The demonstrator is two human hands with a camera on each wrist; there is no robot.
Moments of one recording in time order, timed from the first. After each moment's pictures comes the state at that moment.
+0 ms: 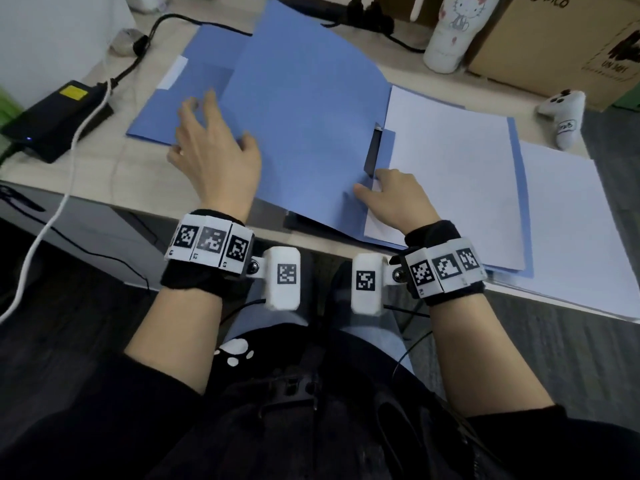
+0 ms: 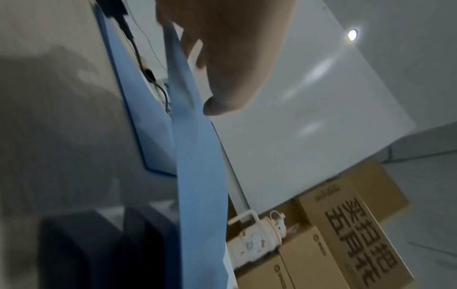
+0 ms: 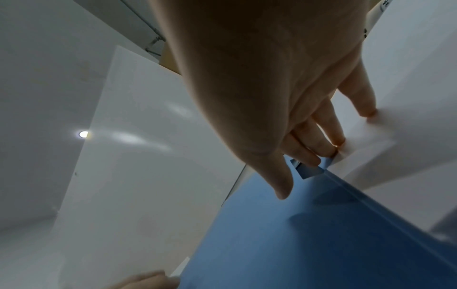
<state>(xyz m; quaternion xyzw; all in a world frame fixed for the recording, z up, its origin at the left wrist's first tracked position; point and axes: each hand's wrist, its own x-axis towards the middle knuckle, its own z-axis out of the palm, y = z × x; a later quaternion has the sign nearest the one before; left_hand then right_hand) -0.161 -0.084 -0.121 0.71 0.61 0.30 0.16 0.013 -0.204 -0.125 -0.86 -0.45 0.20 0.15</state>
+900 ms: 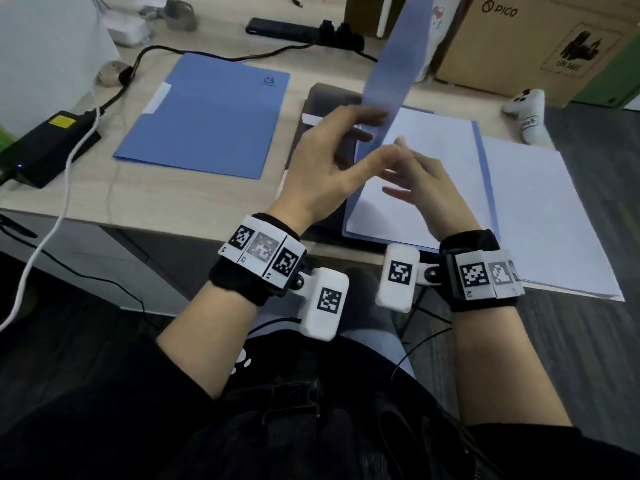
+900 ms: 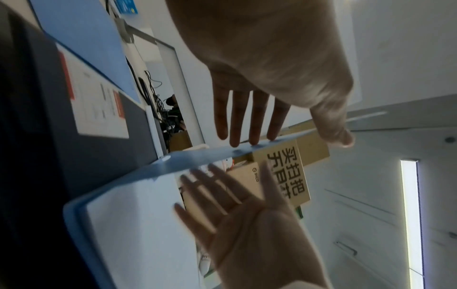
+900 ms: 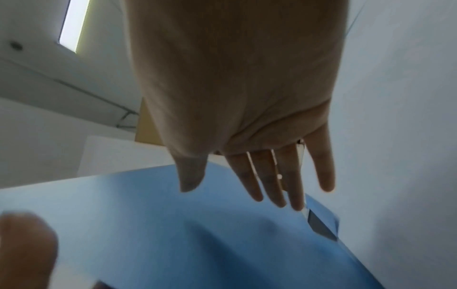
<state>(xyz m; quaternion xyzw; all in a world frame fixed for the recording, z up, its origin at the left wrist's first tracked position) -0.092 -0.162 -0.086 0.78 0.13 0.40 0.46 0.034 -0.258 -0.092 -0.70 -0.37 0.32 0.51</state>
